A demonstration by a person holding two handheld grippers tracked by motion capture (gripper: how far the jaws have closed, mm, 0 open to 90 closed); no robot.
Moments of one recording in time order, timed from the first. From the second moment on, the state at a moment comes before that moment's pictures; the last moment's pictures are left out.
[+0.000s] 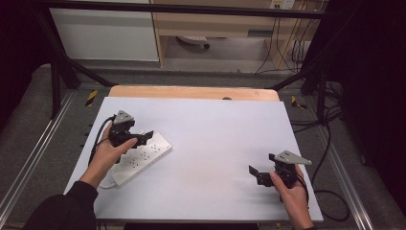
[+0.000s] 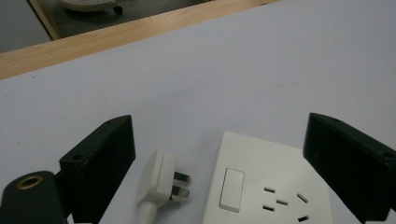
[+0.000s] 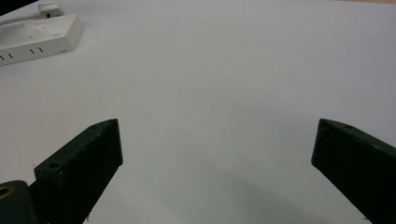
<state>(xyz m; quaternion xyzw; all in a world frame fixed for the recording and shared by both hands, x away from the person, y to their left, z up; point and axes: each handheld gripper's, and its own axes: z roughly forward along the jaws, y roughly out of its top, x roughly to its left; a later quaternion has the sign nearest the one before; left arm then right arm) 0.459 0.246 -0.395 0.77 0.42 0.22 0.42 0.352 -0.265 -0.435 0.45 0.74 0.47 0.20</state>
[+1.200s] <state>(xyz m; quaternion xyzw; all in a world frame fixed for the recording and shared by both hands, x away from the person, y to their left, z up) 0.459 0.238 -0.398 0.79 0.41 0.21 0.40 0.351 -0.265 -0.435 0.45 0.74 0.47 0.20</state>
